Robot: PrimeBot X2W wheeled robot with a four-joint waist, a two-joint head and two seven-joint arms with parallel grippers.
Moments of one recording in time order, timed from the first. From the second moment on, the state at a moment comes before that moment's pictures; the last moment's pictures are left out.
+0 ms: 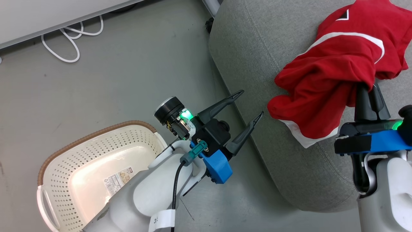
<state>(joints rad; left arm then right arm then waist) -0.71 0.11 -0.88 0.49 -0.27 -0.13 -0.26 -0.40 -0.06 -0.14 0.20 0.10 0.13 -0.26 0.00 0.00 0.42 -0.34</state>
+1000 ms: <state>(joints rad) -0.87 0.21 -0.87 0.36 -0.22 -0.11 -0.22 -0.91 -0.44 -0.50 0.23 0.12 0.13 -0.26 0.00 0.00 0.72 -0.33</state>
